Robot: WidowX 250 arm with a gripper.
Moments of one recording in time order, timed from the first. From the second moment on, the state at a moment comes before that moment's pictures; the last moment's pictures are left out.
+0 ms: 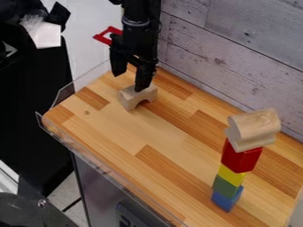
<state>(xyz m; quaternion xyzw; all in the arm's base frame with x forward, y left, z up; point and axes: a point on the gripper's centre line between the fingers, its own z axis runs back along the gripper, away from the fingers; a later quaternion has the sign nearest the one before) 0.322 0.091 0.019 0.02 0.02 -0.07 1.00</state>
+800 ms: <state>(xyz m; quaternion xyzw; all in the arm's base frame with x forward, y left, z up) 0.313 0.073 -0.023 0.00 0.04 -0.06 1.00</state>
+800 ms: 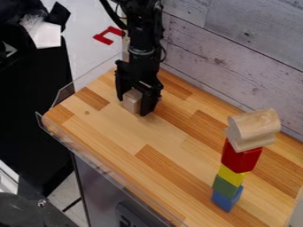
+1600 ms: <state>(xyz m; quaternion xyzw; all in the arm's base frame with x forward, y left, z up) 0.294 0.053 0.018 -0.01 -0.03 0.03 1.00</state>
